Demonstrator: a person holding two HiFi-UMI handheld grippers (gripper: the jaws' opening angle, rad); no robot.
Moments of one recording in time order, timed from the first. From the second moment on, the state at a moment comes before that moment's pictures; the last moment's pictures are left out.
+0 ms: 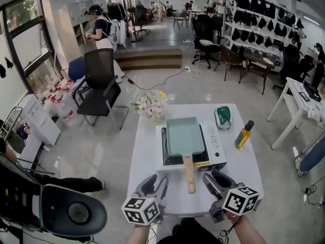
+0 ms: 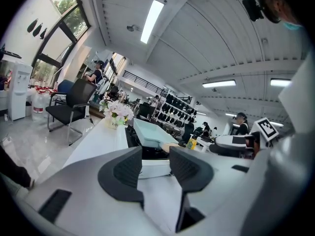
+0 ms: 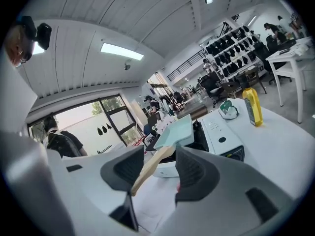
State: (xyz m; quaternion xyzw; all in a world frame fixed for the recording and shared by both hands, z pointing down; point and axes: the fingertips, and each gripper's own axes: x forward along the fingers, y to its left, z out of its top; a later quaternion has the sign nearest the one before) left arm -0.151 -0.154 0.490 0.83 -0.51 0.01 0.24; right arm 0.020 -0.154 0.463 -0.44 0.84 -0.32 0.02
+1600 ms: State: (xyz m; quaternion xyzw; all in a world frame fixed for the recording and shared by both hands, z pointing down) left arm -0.156 -0.211 0.520 0.79 -0.54 0.01 0.29; right arm -0.039 -0.242 0.514 -0.22 0.80 -0.56 0.02
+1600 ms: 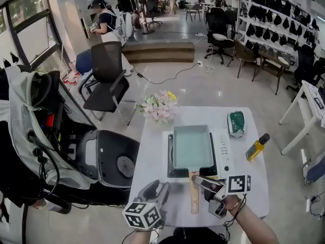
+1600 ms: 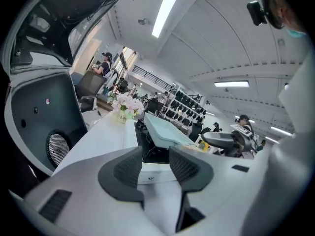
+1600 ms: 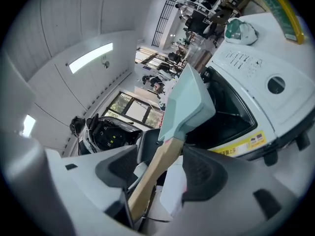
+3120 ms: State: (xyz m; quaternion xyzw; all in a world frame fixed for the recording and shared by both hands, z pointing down) left arm -0.140 -0.220 0.516 0.80 -0.50 0.01 0.33; right arm -0.073 -0.263 0.536 -0.13 0.77 -0.62 -0.02
